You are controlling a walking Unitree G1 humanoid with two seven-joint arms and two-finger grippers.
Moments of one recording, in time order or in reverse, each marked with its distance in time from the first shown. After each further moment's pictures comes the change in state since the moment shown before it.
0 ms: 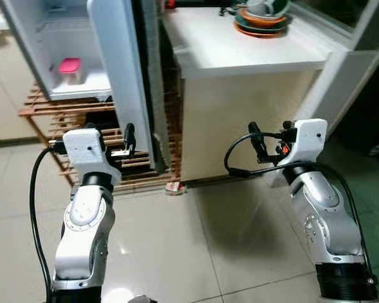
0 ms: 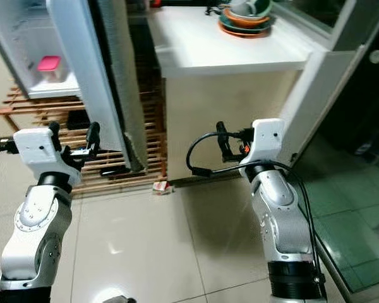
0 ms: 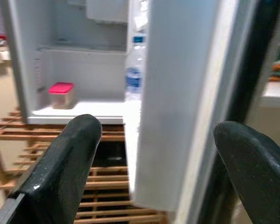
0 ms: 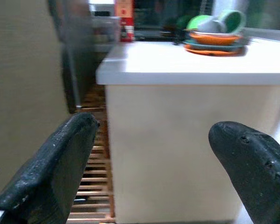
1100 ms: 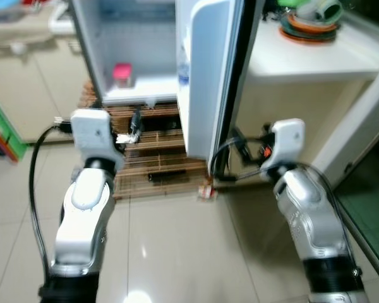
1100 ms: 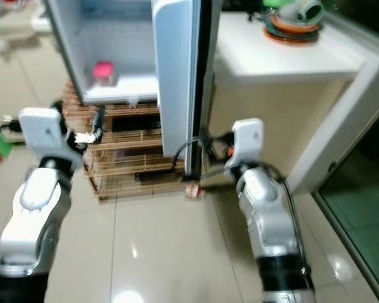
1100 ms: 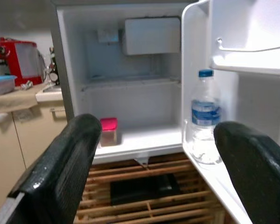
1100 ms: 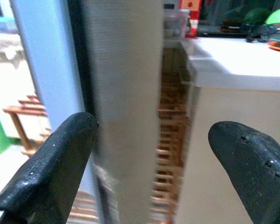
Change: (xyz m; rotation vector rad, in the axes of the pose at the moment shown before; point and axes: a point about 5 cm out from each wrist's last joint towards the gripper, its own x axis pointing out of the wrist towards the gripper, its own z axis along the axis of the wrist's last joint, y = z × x) left arm 0.013 -0.010 0.019 0.080 -0.069 -0.073; right arm 0.010 0.021 -0.013 -0.013 0.047 0.100
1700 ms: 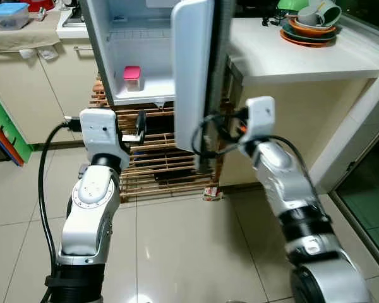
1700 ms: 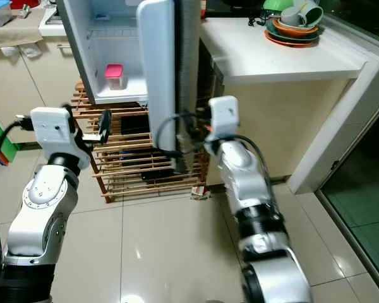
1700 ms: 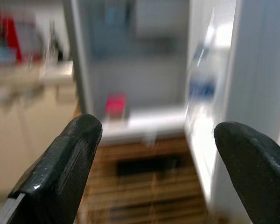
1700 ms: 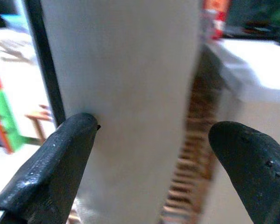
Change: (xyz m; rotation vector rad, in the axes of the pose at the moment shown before) left arm 0.009 0.001 -0.019 -0.005 0.134 0.015; right arm 0.066 0.027 0.015 0.024 0.012 0.085
